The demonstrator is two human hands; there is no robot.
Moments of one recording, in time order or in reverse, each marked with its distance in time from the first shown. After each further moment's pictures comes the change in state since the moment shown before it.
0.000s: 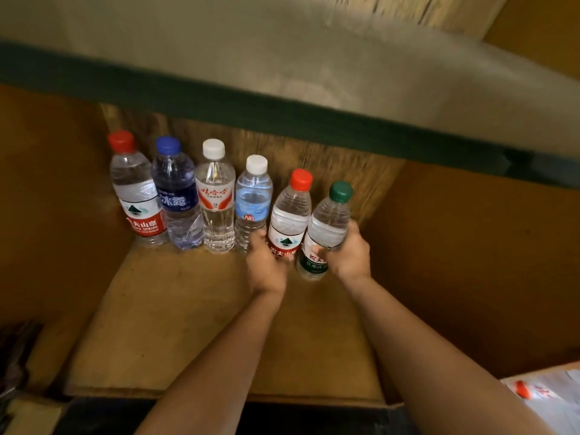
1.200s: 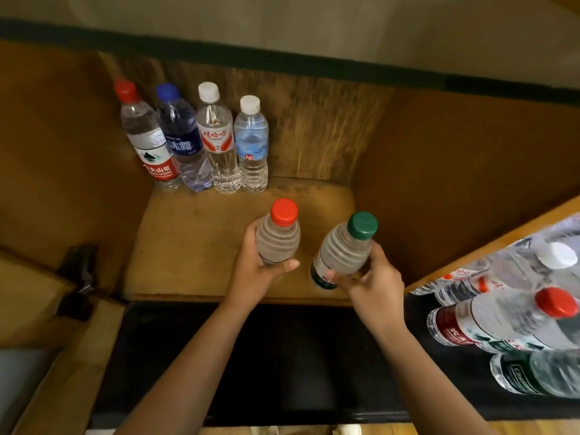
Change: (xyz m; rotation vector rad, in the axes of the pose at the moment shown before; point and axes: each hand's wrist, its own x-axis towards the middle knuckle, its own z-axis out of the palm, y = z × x) left_hand -0.115 -0.022 -0.090 -0.373 -0.445 0.107; right_hand -0.163 0.062 -0.065 -0.037 -0.050 -0.120
